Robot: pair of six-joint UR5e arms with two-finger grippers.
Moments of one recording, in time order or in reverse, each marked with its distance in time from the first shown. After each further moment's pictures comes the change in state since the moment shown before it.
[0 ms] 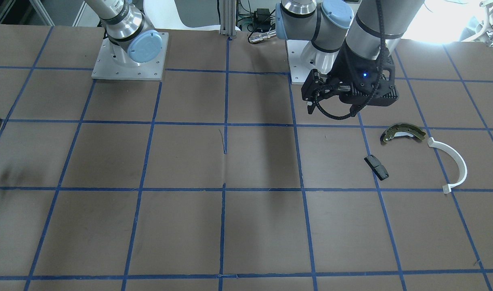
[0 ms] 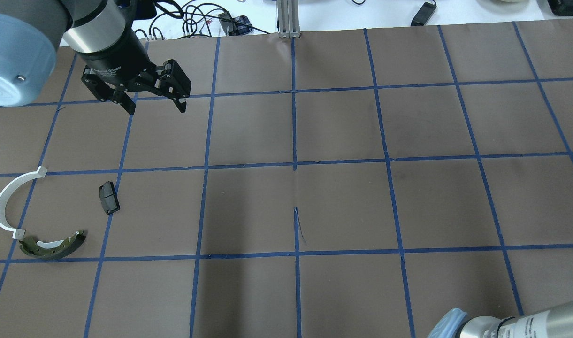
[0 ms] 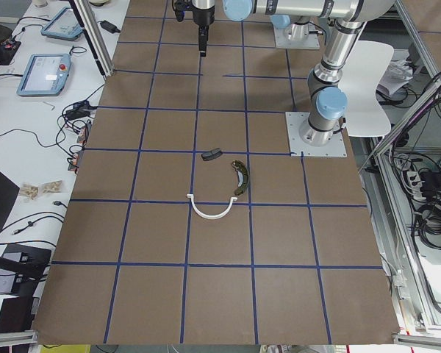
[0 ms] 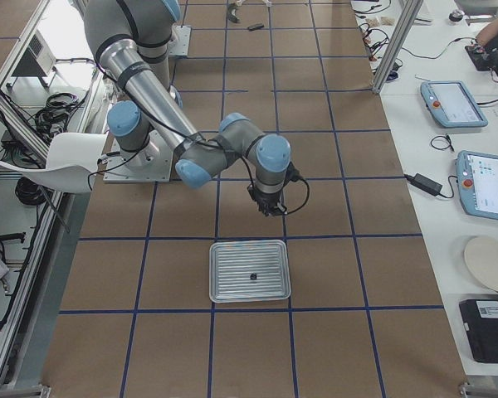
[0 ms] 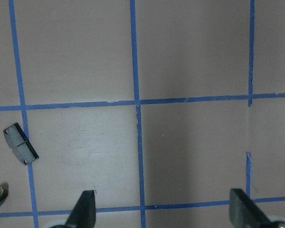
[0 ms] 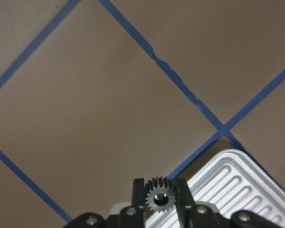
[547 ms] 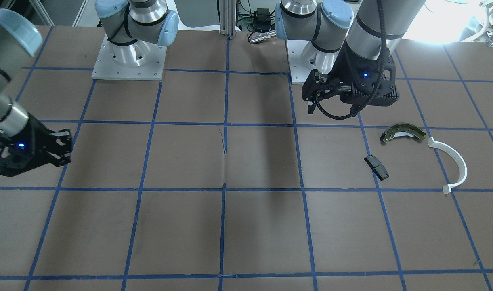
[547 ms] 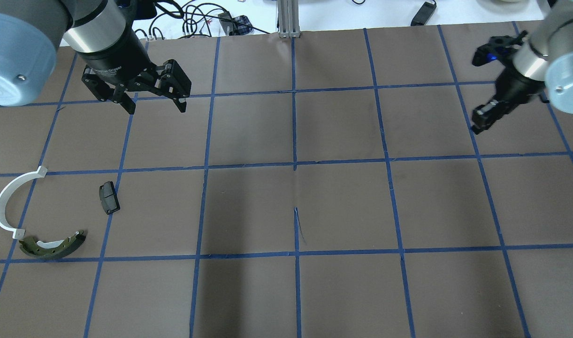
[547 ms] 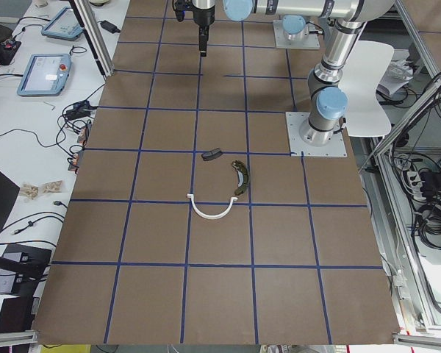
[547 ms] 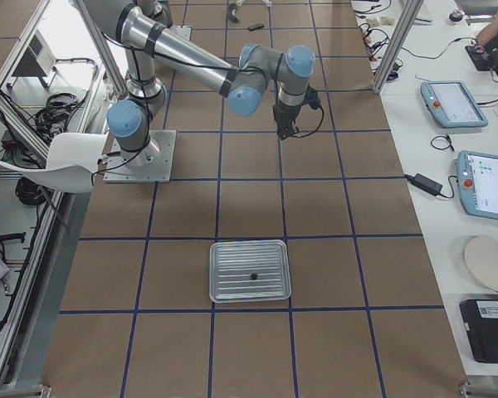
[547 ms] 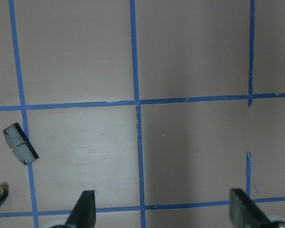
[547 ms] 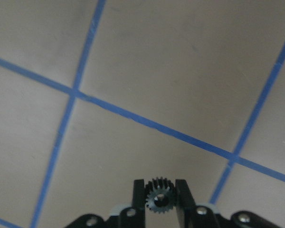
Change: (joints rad) left arm 0.000 0.001 0.000 0.000 0.000 0.002; right arm 0.519 -0.031 0.002 0.047 0.017 0.950
